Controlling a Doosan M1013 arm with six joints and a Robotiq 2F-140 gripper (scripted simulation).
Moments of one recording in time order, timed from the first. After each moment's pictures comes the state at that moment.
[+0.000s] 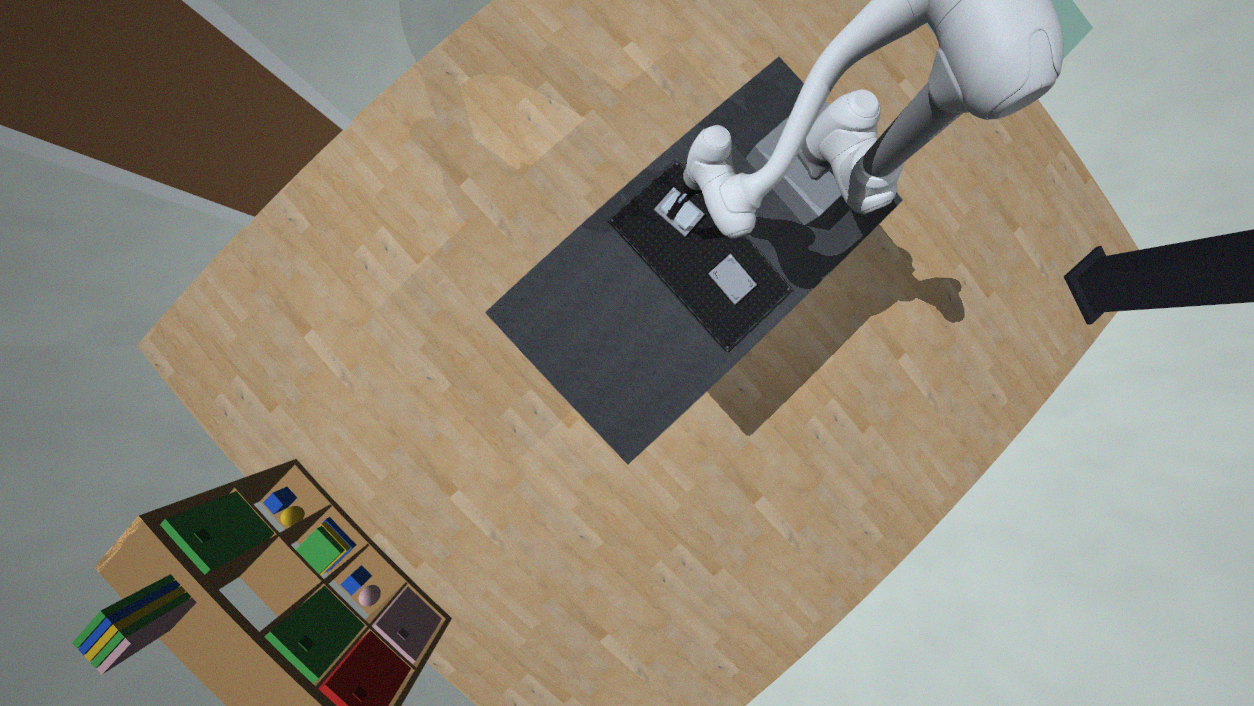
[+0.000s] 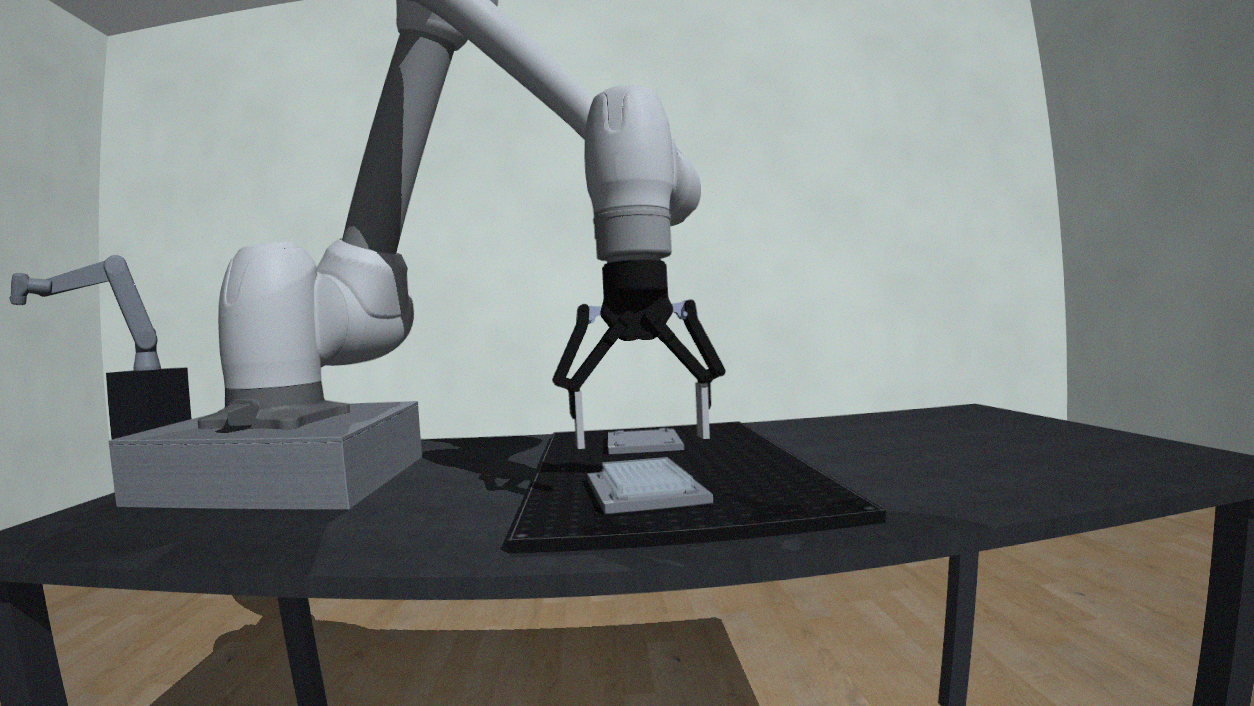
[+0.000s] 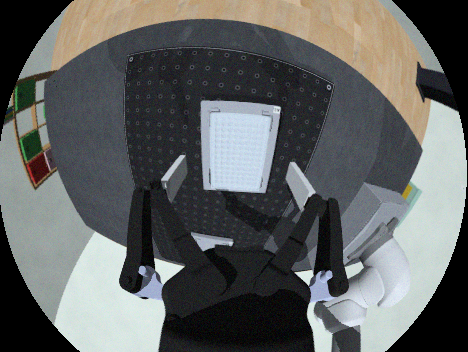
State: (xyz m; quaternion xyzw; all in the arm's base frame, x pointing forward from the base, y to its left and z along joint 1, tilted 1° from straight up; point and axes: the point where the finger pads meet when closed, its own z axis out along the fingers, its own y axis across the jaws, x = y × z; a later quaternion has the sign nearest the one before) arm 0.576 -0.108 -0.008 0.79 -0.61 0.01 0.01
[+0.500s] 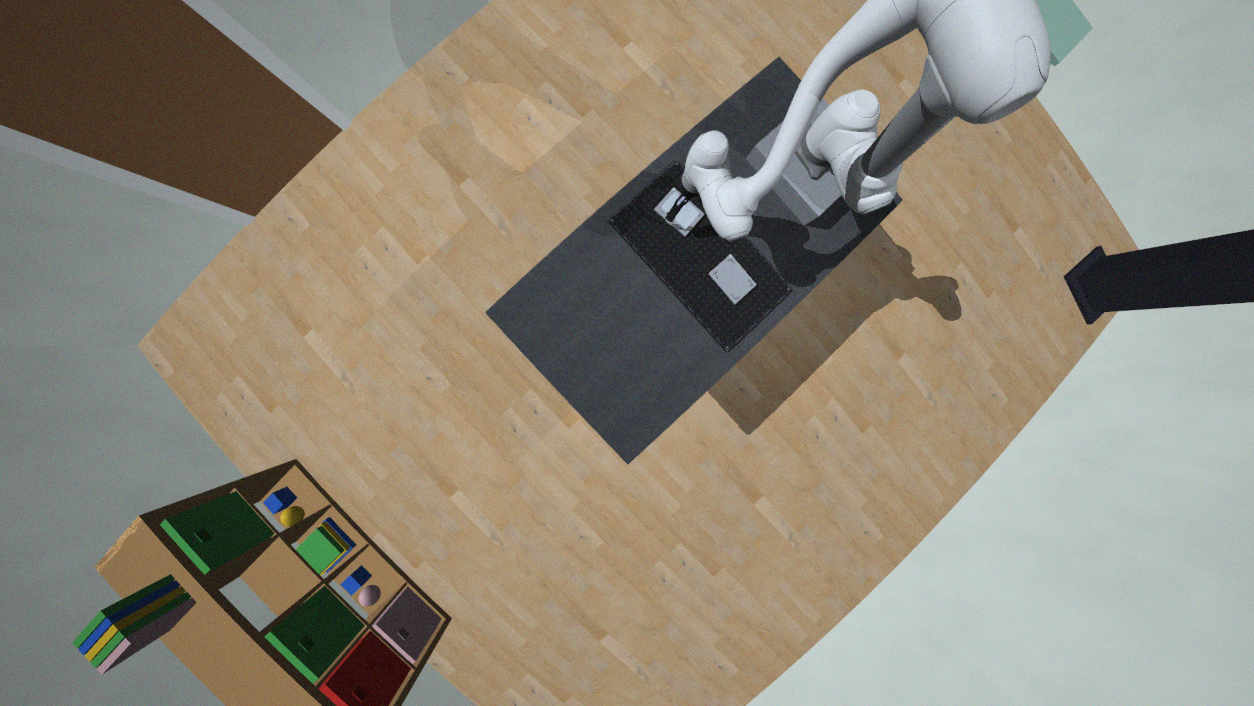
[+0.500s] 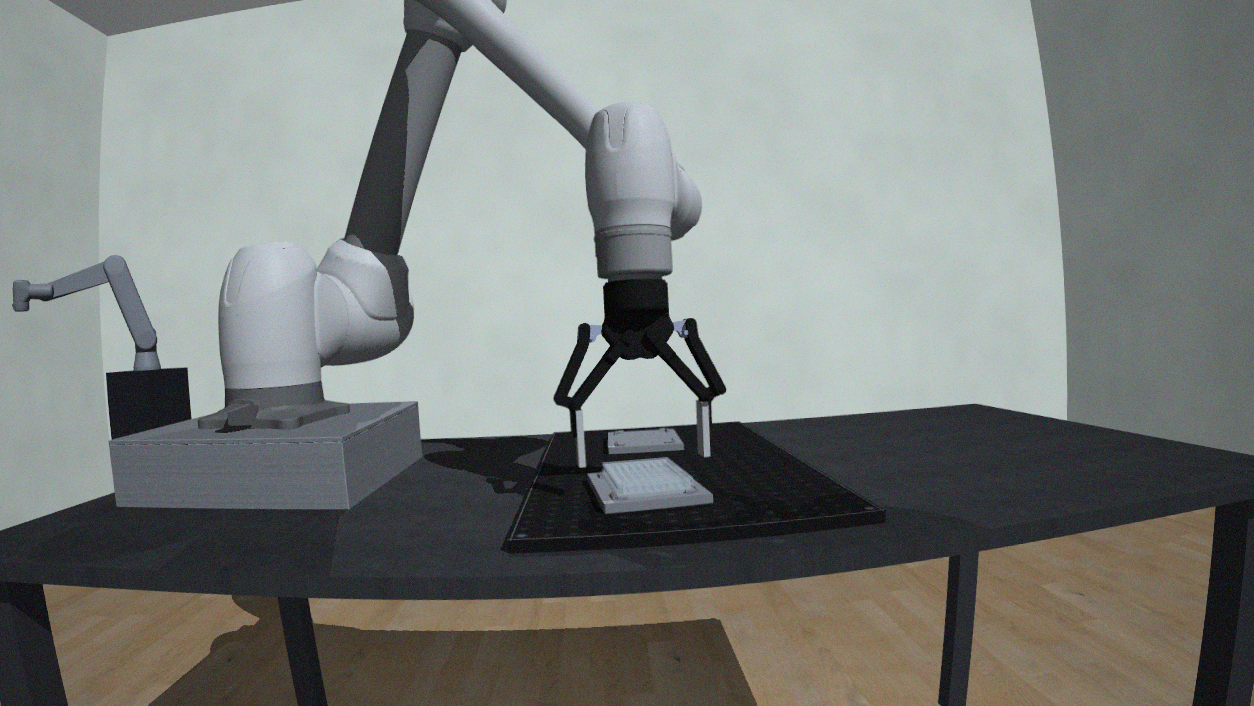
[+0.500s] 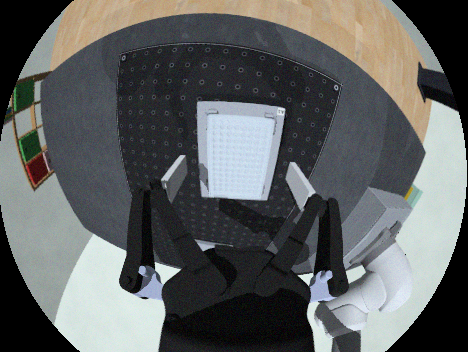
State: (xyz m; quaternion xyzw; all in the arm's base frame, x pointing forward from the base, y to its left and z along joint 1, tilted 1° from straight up) arm 0.576 -0.109 -0.030 0.79 -0.61 0.01 0.01
